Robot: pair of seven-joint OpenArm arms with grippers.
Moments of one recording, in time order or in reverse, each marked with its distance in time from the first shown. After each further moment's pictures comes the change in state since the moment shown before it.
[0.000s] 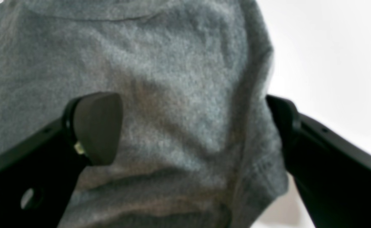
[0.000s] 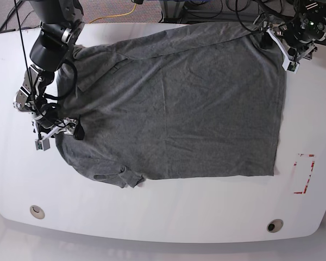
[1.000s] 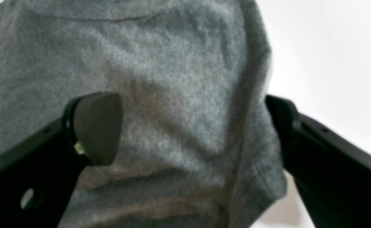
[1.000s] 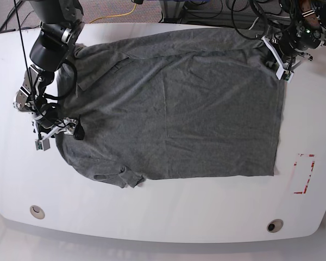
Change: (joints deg) left arm -4.9 0.9 1.0 3.4 0.2 -0.5 4.9; right arm 0.0 0.0 0.0 0.0 0.0 0.0 0.0
